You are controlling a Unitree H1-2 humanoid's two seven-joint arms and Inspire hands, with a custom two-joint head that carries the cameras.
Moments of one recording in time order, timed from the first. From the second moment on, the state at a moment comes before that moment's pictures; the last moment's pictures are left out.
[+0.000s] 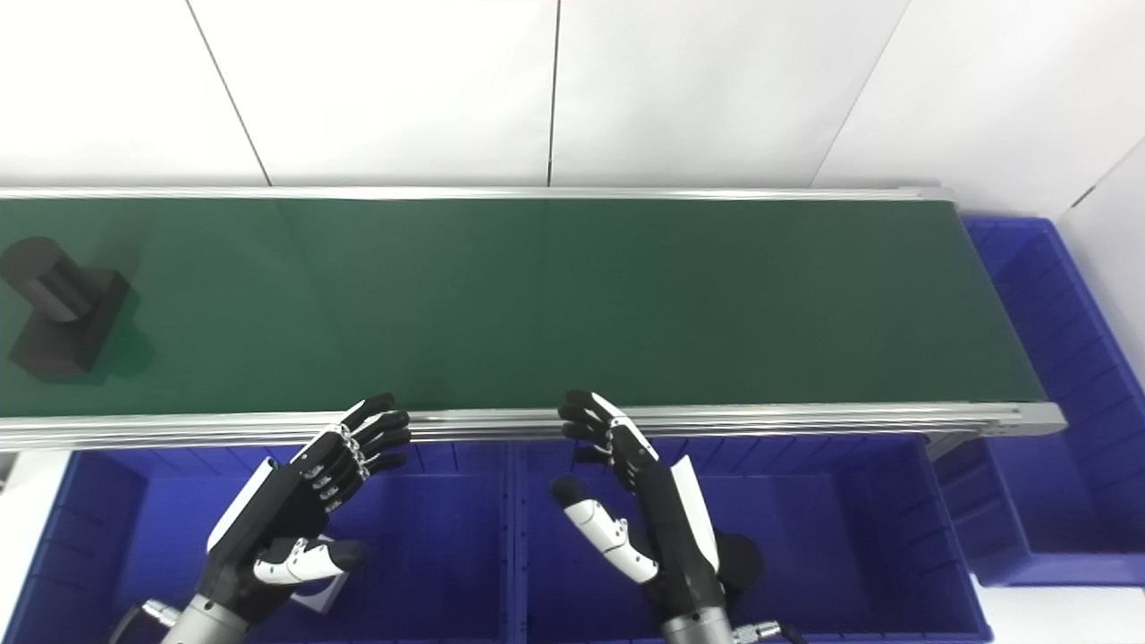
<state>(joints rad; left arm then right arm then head) 0.36 0.17 -0.19 -0.18 -0.16 -0.17 -0.36 0.50 -0.03 0.26 -0.34 -0.20 -0.17 0.02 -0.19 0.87</state>
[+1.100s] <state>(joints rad) 0.37 0.17 -0.19 -0.22 -0.13 -0.19 -0.35 0.49 -0.07 0.26 -0.38 -0.28 -0.18 0.04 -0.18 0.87</state>
